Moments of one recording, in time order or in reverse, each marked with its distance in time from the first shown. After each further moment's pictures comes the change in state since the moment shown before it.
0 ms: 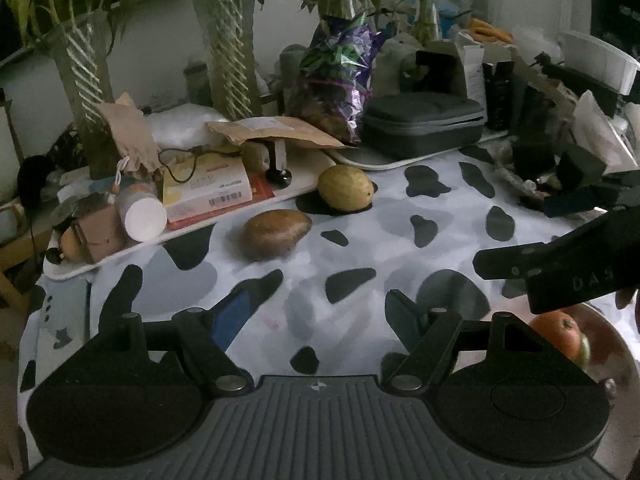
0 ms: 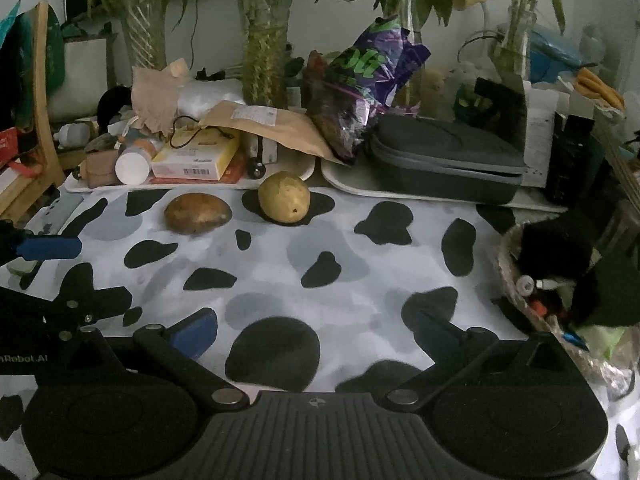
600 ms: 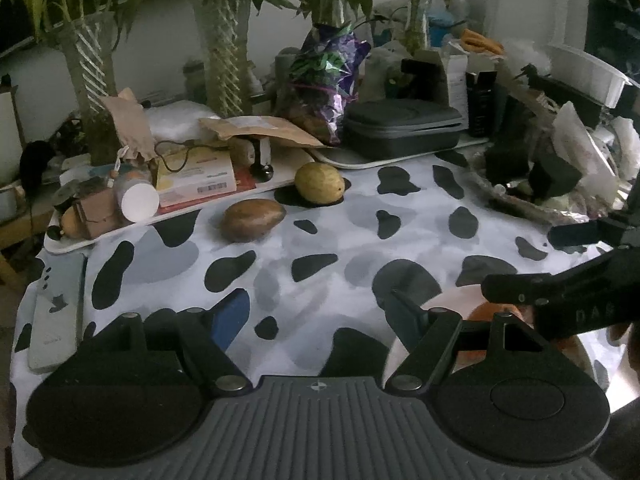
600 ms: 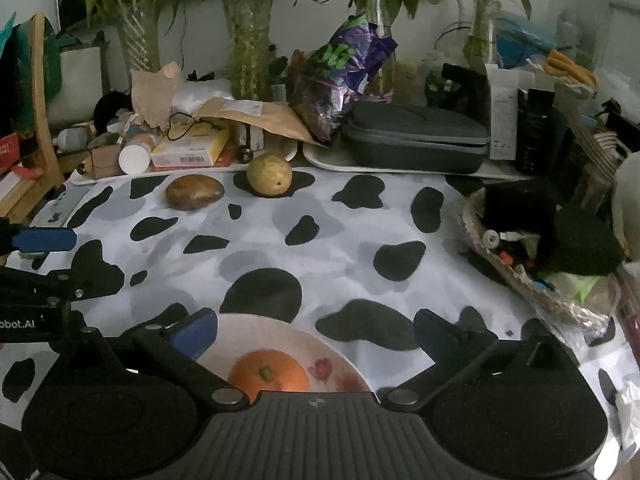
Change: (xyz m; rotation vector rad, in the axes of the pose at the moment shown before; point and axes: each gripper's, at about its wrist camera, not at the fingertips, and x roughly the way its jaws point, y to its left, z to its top) left arm -0.034 -0.023 -0.011 -0.050 -0.001 -0.021; right arm -0.045 -0.014 -0.038 0.045 -0.005 -0.015
